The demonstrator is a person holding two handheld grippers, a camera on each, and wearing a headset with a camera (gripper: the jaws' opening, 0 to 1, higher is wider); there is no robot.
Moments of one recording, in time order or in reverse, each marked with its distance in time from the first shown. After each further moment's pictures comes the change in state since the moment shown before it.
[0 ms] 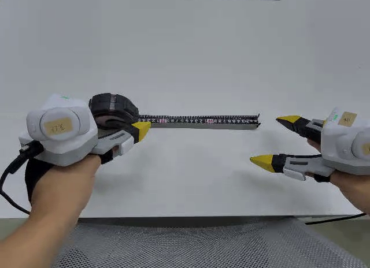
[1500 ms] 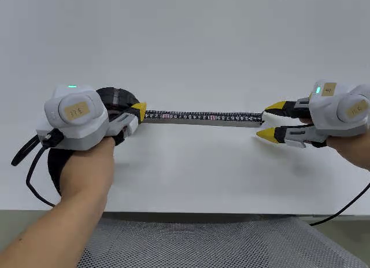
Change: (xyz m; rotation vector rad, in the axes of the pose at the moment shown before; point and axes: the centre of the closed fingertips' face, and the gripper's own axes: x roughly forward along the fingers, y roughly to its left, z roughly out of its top) left arm 0.011 0.020 0.003 -0.110 -0.033 0.157; right arm 0.027 -0.027 0.000 -0.194 0.107 0.140
